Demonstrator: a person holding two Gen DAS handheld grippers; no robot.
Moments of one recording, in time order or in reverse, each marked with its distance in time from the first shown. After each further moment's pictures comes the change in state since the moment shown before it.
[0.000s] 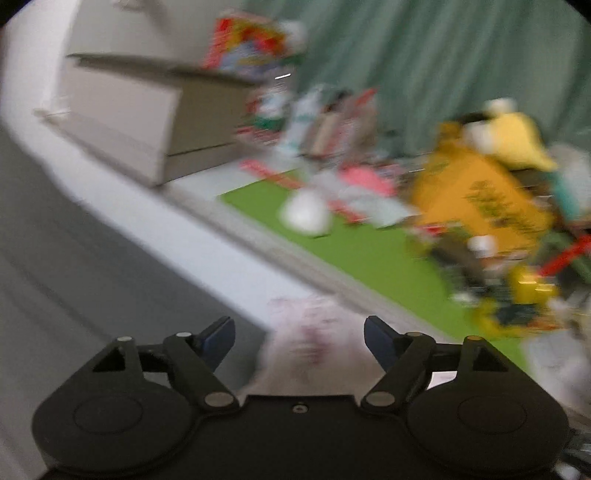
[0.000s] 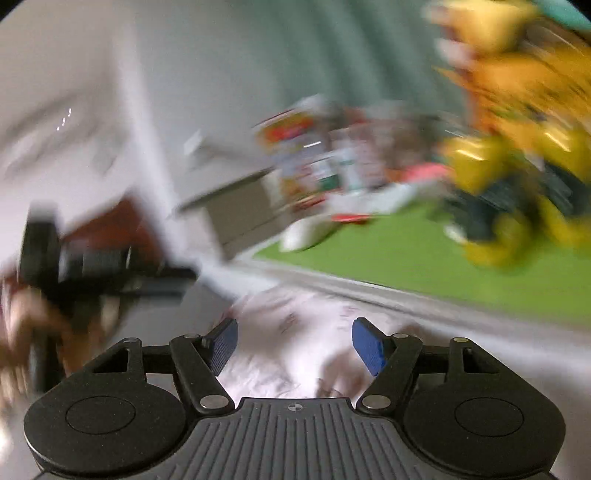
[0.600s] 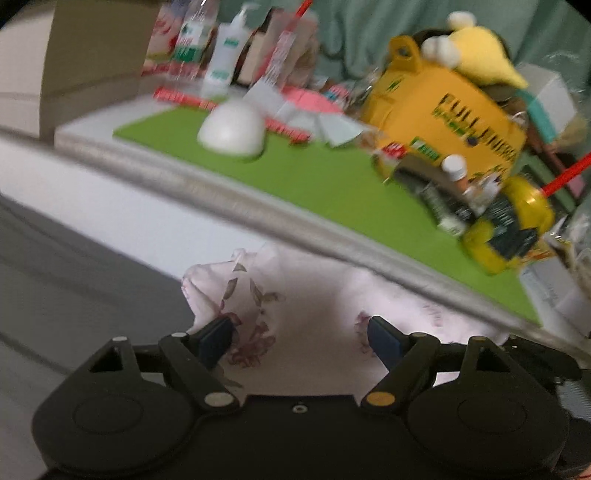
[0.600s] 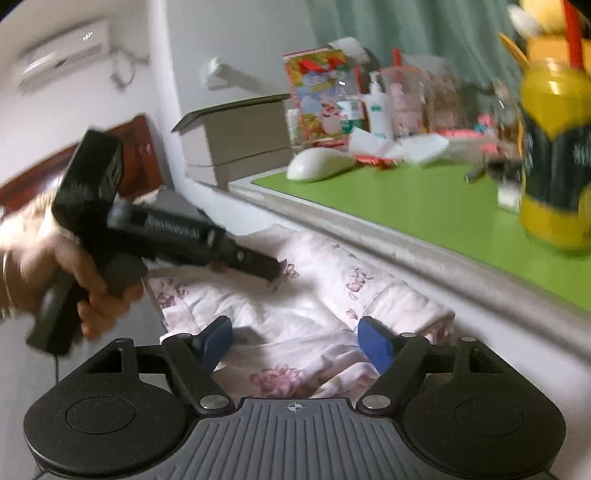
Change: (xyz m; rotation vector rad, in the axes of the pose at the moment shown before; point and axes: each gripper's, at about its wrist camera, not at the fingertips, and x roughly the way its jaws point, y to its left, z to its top) left arm 0.116 0.005 -0.018 0.070 0.212 -0.053; right arm 0.073 -0.021 -0.034 -0.054 0.152 -0.018
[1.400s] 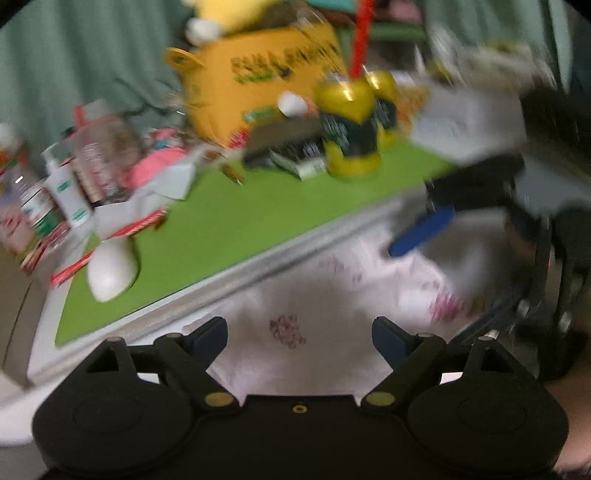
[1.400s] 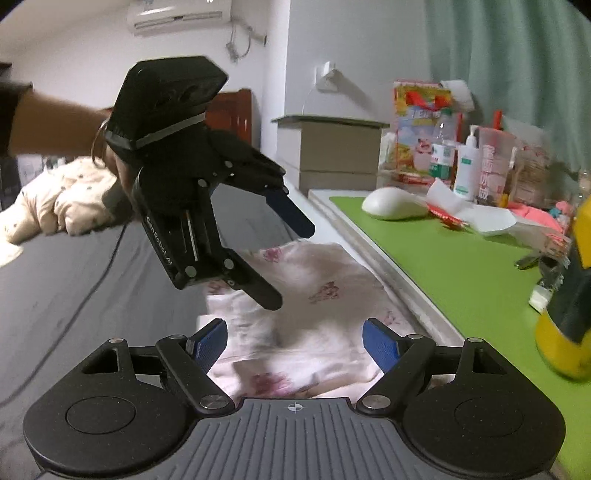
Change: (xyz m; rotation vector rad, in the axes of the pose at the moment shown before) left arm -0.036 -0.087 0.004 0.863 0.083 -0.059; right arm -0.039 0.006 0.021 -0.377 0.020 0.210
